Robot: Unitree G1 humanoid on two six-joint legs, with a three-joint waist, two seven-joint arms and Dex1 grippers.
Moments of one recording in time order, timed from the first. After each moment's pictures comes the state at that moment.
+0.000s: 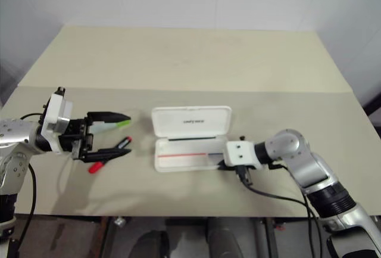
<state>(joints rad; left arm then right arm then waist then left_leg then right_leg) -0.34 0.85 0.21 -0.16 -0.60 0.38 -1.24 -0.48 -0.78 0.31 -0.07 0.05 0.11 1.33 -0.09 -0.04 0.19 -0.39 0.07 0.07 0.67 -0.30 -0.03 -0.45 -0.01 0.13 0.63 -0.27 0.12</state>
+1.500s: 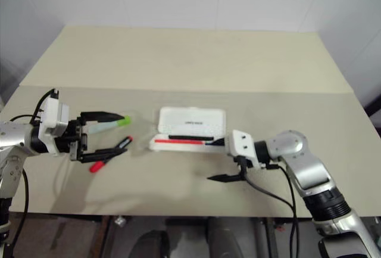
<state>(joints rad) -0.30 0.88 0.23 -0.14 -0.55 0.29 -1.21 -0.44 -0.69 0.20 -0.11 0.29 0.17 1.30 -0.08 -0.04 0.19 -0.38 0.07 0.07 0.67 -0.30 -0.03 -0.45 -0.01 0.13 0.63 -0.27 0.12</state>
